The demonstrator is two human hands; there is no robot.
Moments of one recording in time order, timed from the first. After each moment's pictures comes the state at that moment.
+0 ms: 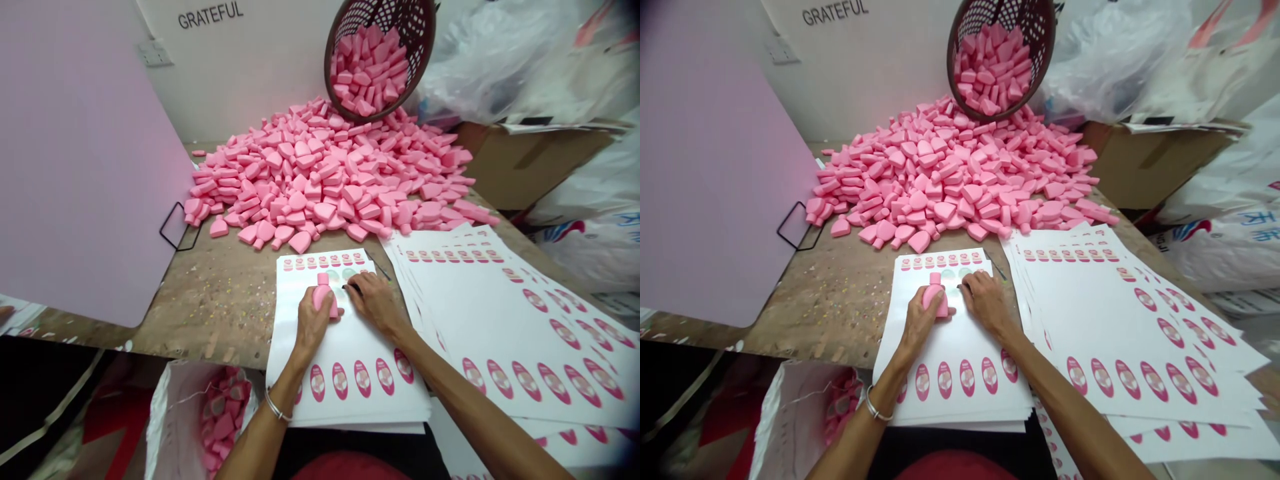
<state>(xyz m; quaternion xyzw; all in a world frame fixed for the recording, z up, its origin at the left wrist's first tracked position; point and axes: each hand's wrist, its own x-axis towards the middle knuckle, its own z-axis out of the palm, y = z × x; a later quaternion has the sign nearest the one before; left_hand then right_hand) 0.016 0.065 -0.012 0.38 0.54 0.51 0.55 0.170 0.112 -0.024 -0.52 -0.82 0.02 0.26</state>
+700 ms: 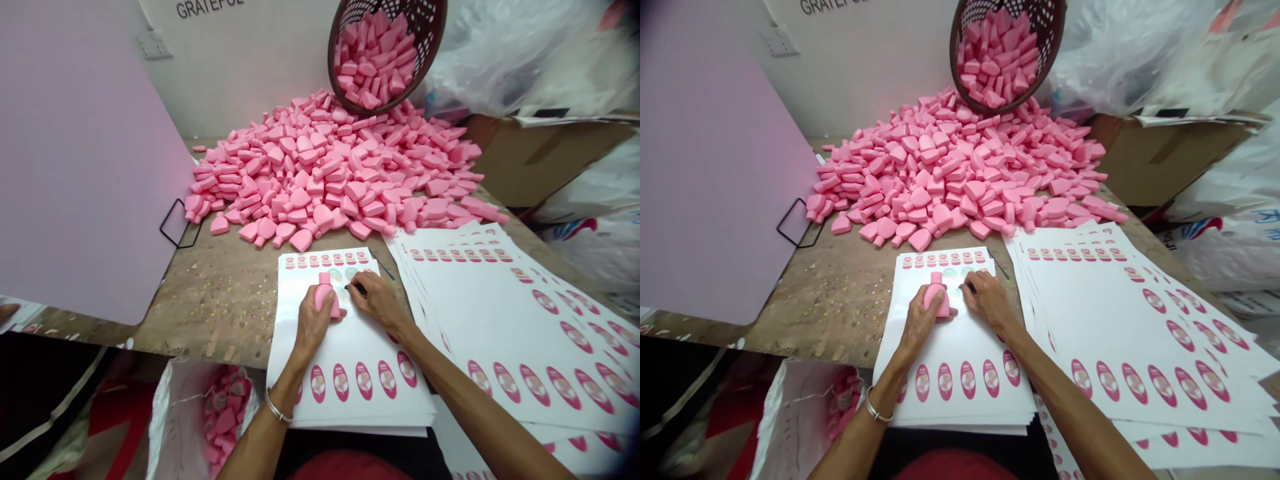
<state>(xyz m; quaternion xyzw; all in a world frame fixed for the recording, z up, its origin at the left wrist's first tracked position) 0.013 0.065 -0.012 0.40 0.54 0.50 0.55 0.171 0.118 -0.026 -0.50 -0.82 0.06 0.27</state>
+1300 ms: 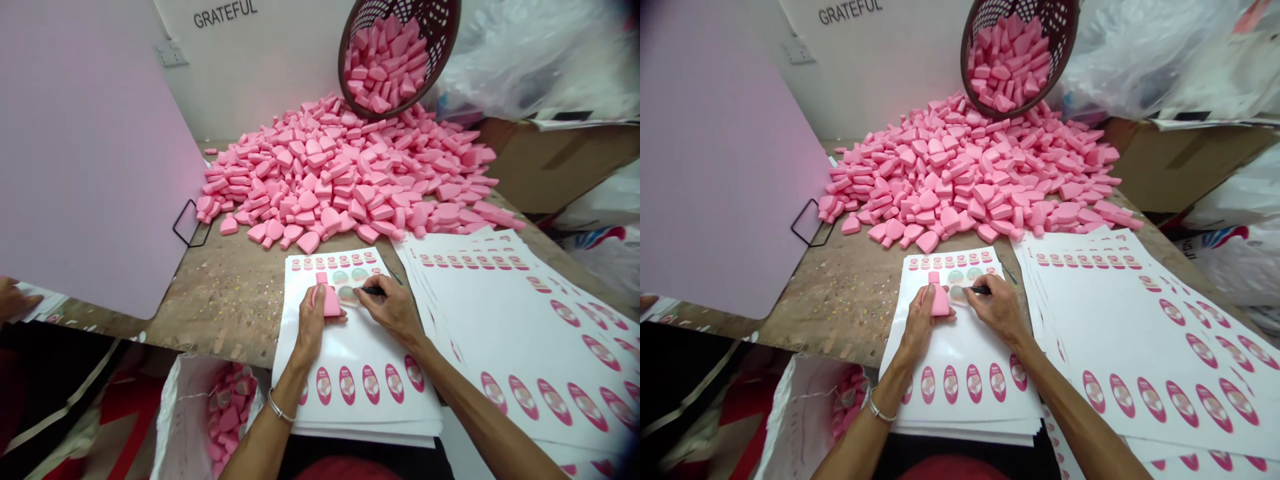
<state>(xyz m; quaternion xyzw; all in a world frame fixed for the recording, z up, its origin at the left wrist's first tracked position) 0.007 0.063 -0.010 0.31 0.50 0.57 0.58 0.172 0.105 -0.007 -0.53 -0.72 0.19 0.41</state>
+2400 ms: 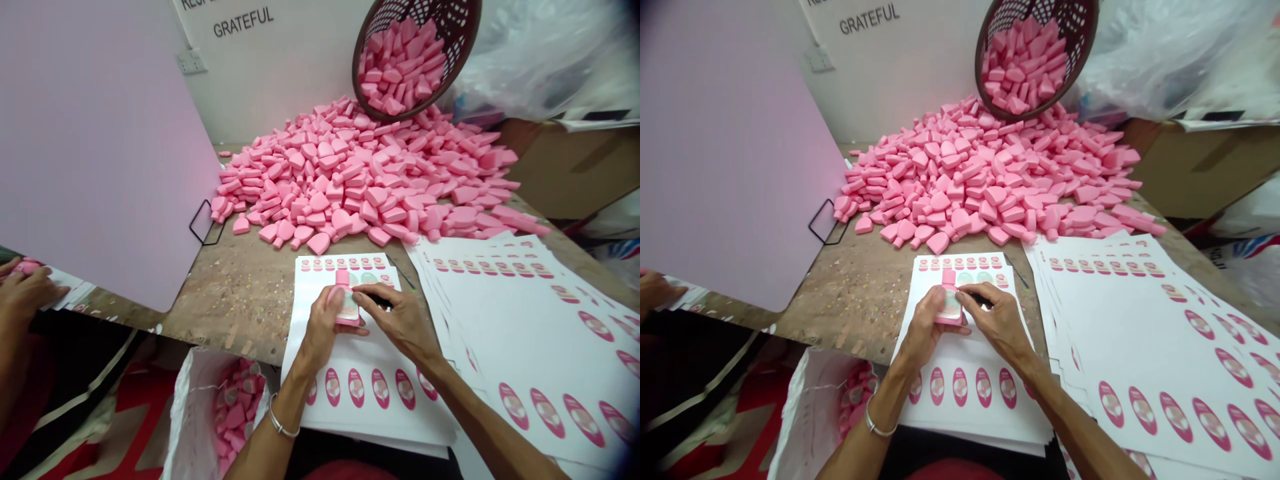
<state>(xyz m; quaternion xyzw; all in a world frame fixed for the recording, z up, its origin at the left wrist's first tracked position) 0.005 0.045 0.034 0.31 0.41 0.56 0.65 0.142 0.076 0.043 -0.49 -0.70 0.33 0.40</state>
